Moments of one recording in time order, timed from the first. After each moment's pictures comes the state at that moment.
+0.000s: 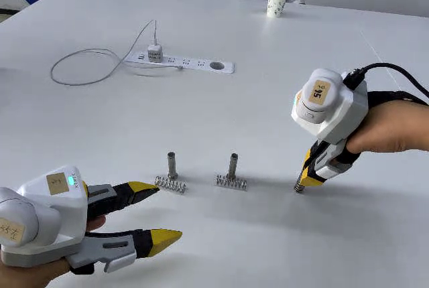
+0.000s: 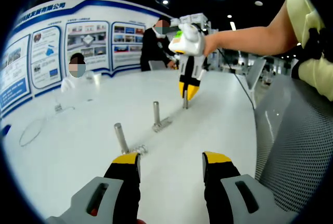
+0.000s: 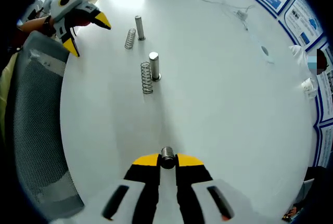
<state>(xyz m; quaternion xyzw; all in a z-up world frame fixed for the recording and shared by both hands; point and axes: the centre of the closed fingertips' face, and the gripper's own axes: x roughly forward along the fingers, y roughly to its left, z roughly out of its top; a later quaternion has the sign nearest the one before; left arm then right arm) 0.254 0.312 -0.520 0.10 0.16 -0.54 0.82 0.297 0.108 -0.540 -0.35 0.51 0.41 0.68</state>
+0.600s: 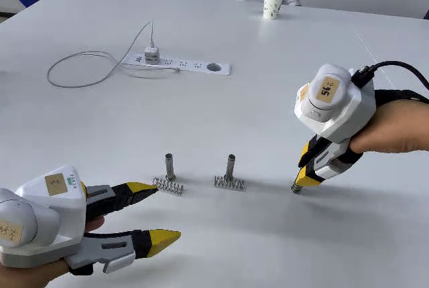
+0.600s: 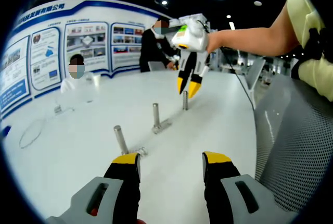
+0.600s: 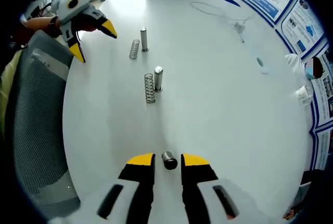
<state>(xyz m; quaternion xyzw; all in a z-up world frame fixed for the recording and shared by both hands) 0.255 0.310 -0.516 0.10 0.15 -0.54 0.82 0.300 0.118 -0.522 -0.35 0.47 0.41 0.70</state>
